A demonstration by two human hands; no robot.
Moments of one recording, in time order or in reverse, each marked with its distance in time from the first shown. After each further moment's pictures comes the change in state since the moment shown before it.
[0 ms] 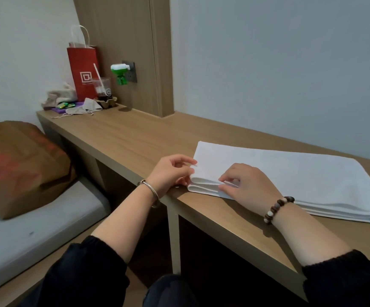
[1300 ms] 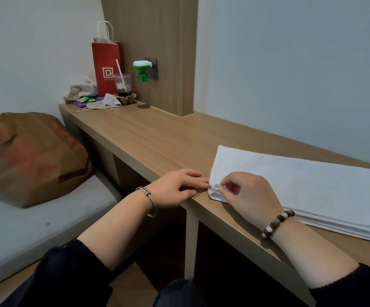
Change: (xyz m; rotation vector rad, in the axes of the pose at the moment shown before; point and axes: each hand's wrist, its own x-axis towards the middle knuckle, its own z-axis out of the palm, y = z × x) left_hand -0.006 -0.023 -0.057 0.815 -0.361 0.263; right_hand 0.016 -0.037 0.031 0.055 0.190 -0.114
